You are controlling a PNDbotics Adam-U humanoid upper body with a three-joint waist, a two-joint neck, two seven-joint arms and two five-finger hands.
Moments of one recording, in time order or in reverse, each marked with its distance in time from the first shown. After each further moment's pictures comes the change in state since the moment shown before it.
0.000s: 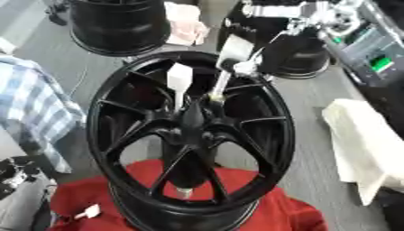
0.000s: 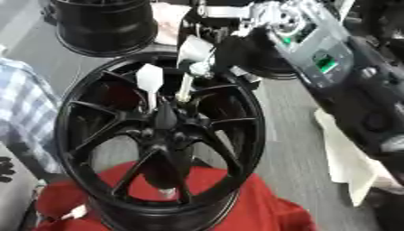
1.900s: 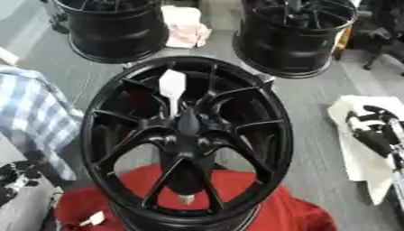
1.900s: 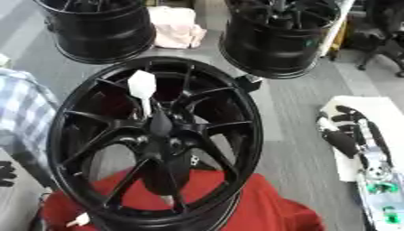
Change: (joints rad) left arm -0.016 -0.009 0.012 0.023 0.030 -0.018 0.025; right arm 0.765 0.421 -0.545 0.082 0.132 0.075 -0.642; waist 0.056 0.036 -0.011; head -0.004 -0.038
